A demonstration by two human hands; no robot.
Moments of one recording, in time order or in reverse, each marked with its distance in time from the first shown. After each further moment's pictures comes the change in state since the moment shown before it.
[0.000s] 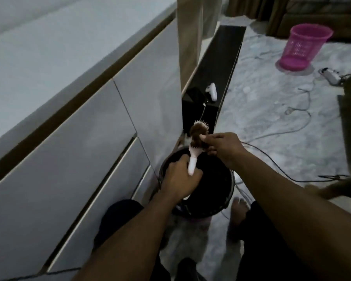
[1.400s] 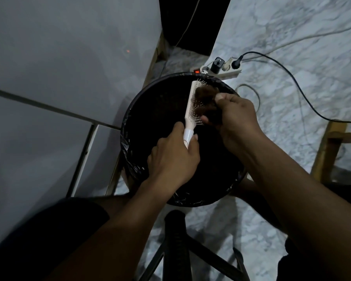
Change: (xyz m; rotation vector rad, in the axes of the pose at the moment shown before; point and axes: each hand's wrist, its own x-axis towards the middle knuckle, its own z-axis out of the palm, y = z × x) left_hand 0.111 -0.102 0.131 0.095 -0.254 -0.289; right_hand 0.157 0.152 0.003 0.296 0.270 0.333
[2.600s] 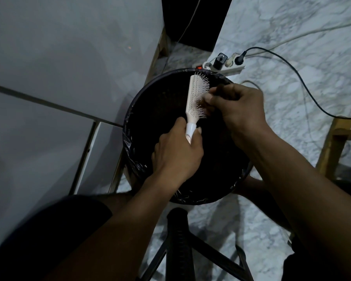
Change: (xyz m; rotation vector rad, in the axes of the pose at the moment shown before) left_hand 0.006 0.000 0.004 -0.113 0.074 -0.012; right_hand -0.004 -0.001 -0.003 -0.217 -0.061 -0.242
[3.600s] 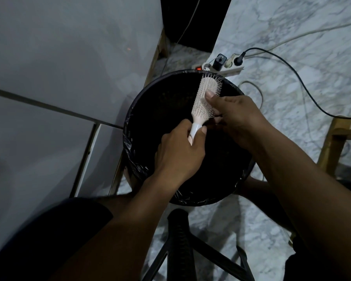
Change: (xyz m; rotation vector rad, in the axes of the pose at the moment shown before) left_hand 0.005 -0.002 -0.001 -0.113 -0.040 0.059; right_hand 0.007 0.000 -0.006 0.004 -0.193 0.258
